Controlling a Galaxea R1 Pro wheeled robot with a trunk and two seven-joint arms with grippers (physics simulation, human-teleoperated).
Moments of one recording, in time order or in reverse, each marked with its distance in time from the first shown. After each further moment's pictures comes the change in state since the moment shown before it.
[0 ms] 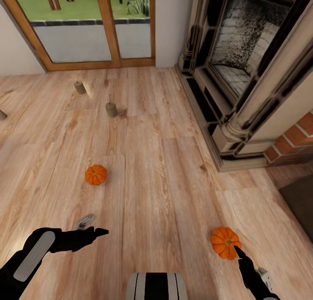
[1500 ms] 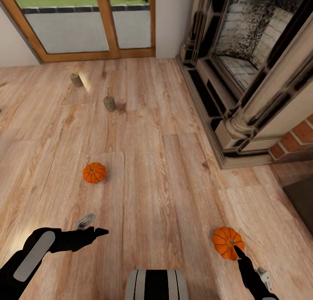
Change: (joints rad) left arm 0.000 0.001 0.000 0.000 0.000 0.000 0.000; right arm 0.000 0.007 0.000 0.000 0.000 -0.018 -0.003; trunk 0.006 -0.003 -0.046
